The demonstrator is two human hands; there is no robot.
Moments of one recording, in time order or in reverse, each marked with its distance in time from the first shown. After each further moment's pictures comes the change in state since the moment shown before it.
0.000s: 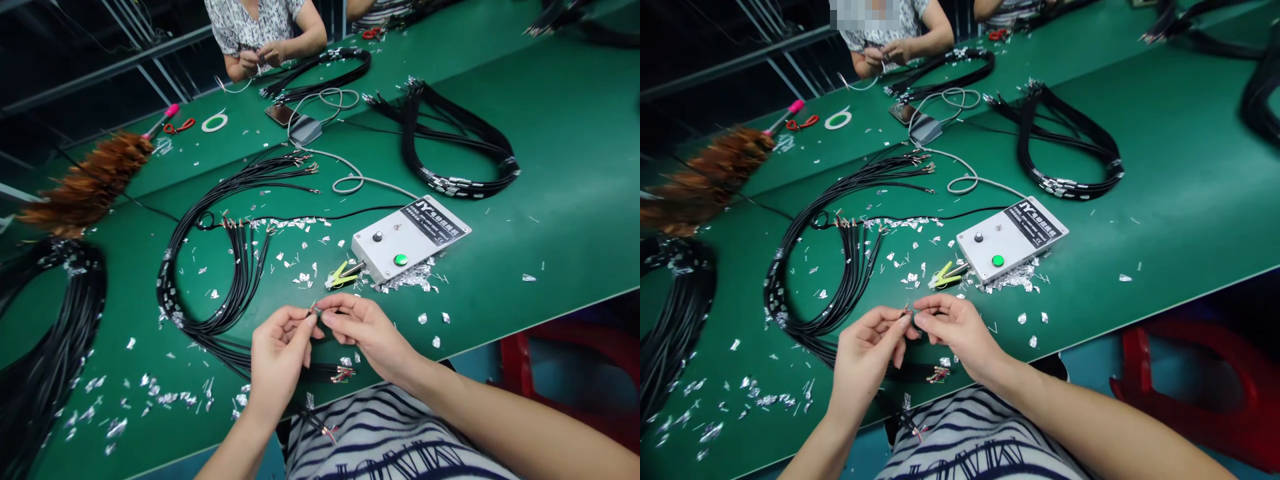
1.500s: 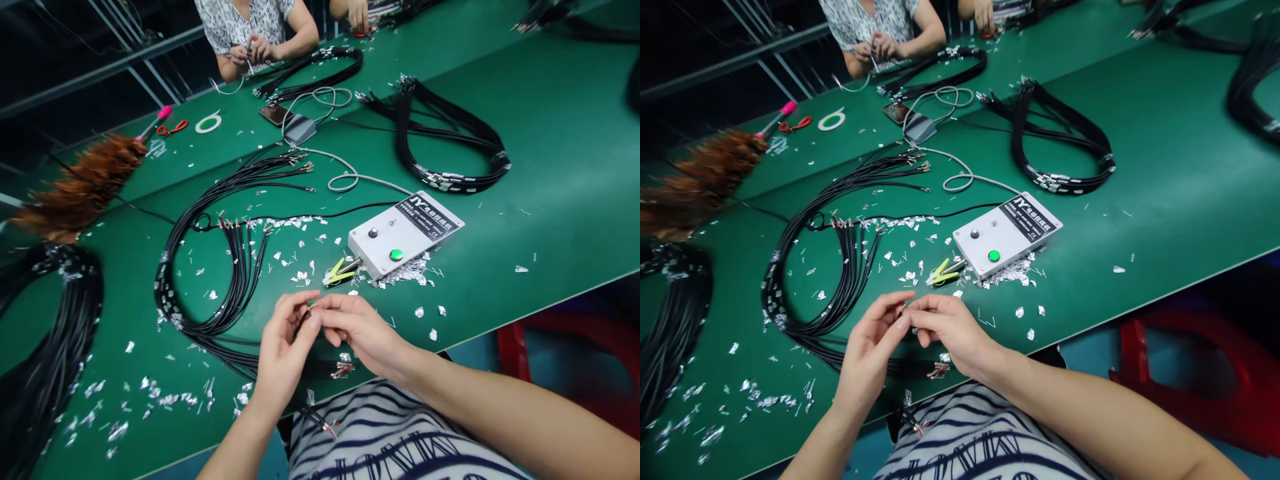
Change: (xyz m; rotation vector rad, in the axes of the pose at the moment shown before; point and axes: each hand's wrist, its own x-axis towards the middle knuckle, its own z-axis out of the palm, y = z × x) left_hand 0.002 -0.010 -0.004 -0.017 -0.112 0.229; right_hand 0.004 0.001 0.009 0.055 -0.044 0.042
